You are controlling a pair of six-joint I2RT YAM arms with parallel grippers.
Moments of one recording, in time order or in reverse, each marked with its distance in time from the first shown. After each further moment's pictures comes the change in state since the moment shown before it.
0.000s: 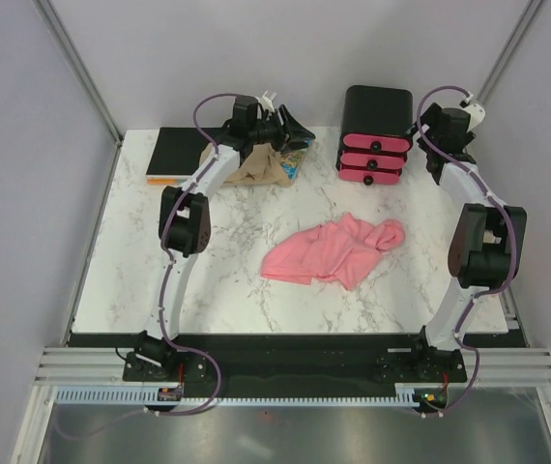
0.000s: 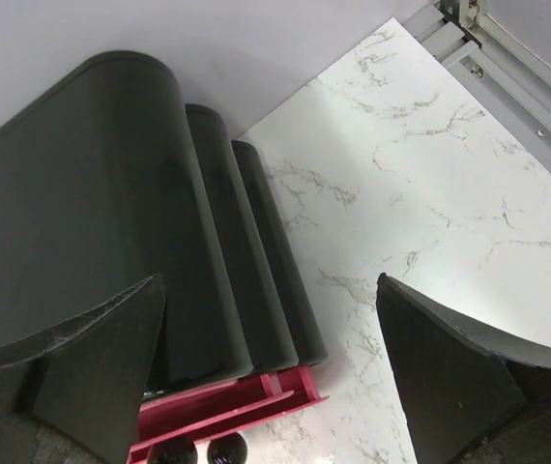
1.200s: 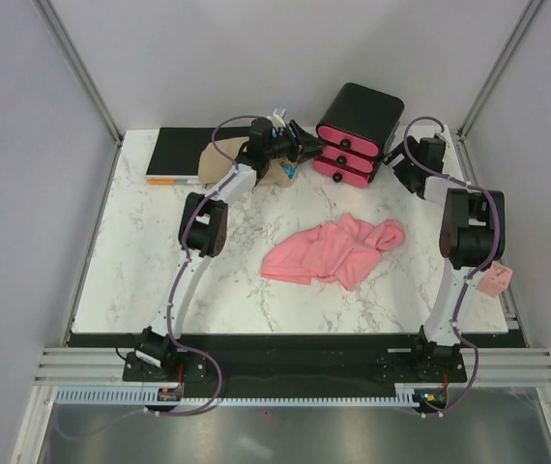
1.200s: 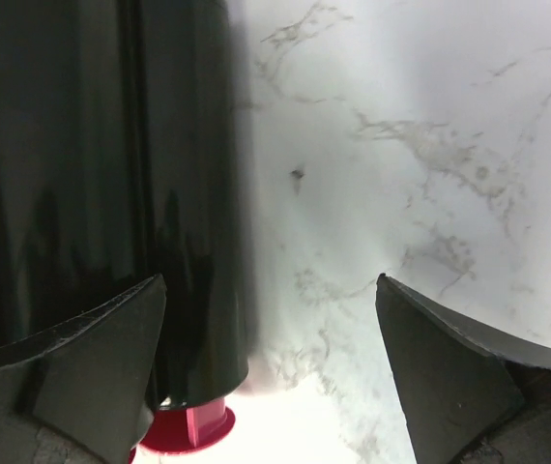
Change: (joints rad) left arm -0.054 0.268 0.124 0.357 -0.058 -0.263; right arm 0.005 0.217 -0.103 0.114 -0.275 0.241
